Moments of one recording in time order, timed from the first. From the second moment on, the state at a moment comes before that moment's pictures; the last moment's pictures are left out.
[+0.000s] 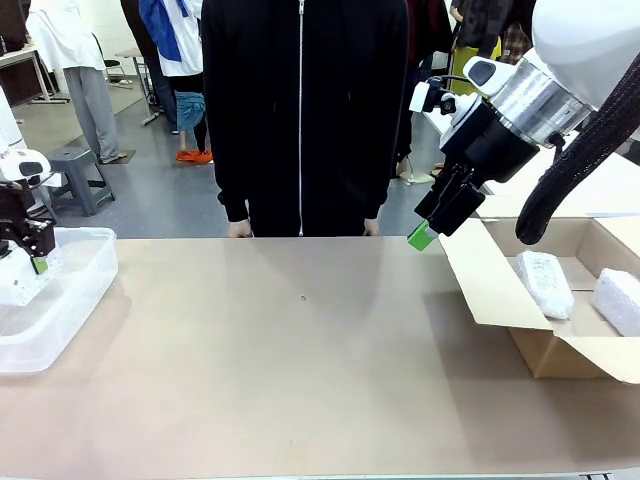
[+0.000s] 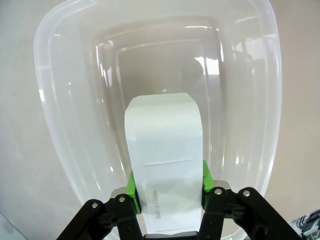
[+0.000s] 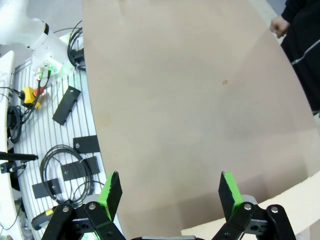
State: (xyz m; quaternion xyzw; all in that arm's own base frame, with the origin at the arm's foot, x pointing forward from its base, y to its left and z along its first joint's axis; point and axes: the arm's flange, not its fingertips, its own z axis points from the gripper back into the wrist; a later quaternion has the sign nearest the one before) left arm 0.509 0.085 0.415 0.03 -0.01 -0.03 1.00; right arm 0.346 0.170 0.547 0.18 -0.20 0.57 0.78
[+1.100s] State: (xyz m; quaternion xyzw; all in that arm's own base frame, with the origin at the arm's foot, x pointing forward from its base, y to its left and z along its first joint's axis) left arm 0.505 0.083 0.416 0.02 0.00 -0.04 1.00; right arm 0.346 0.170 0.546 0.18 -0.20 0.57 0.78
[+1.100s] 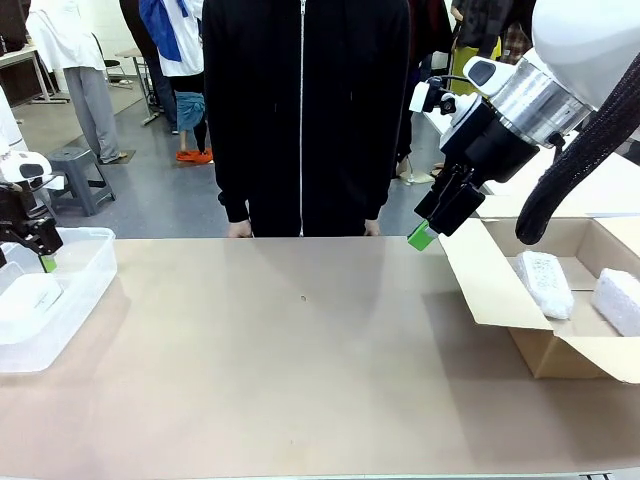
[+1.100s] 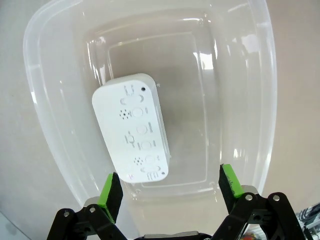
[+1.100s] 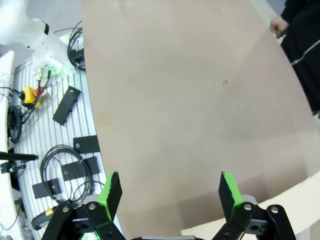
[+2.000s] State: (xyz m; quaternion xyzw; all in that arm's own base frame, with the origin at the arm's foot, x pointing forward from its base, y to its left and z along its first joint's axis) left arm 0.406 0.058 0.556 0.00 0.01 -0.05 1.00; right arm 0.346 0.170 0.546 0.18 -0.20 0.57 0.78
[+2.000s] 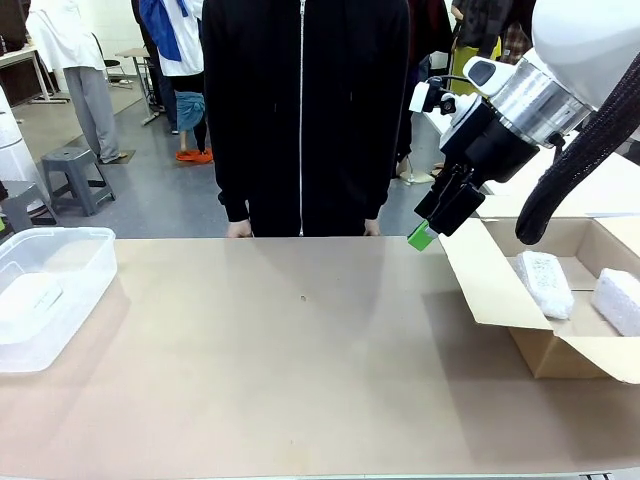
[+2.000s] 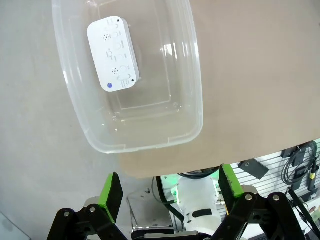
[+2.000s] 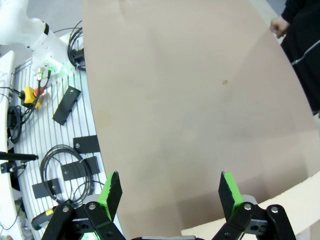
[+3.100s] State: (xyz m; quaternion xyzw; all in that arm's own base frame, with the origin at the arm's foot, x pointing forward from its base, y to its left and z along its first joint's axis) left arm 0.390 0.057 0.584 0.01 -0.04 -0.03 1.00; right arm 0.346 0.170 0.546 0.18 -0.20 0.57 0.78
